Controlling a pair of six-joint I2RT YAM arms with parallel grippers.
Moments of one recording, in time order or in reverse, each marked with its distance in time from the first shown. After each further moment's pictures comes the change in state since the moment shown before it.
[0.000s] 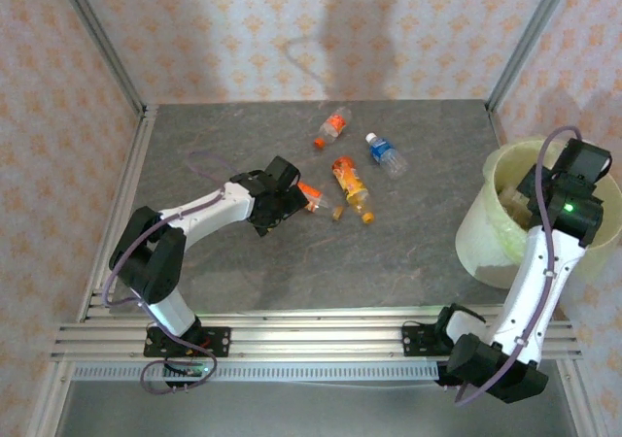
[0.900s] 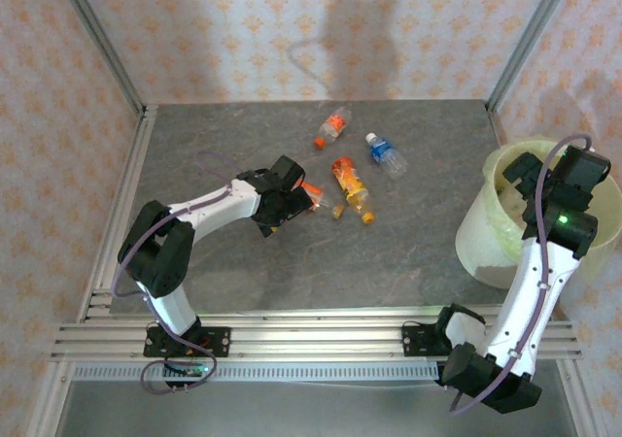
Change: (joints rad) left arm -0.008 0.057 0.041 -0.012 0.040 0.008; right arm 0.000 -0.064 -0.044 0.077 -0.171 0.216
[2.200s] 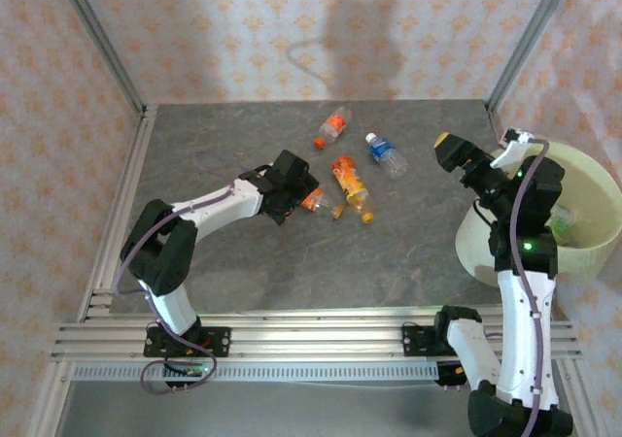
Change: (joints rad) left arm -0.006 0.029 0.018 0.206 -0.076 -0.172; right arm 0.380 -0.184 -0.271 0.560 -0.511 0.261
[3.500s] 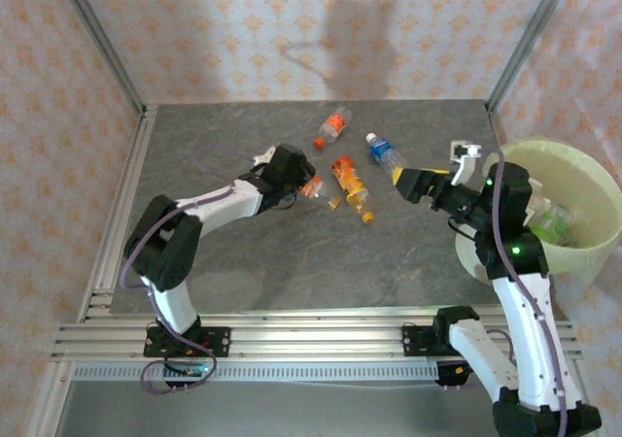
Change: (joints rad) left arm 0.028 -0.024 -0.040 0.338 -0.079 0.166; right arm 0.264 0.001 -0.063 -0.082 -0.136 -0.109
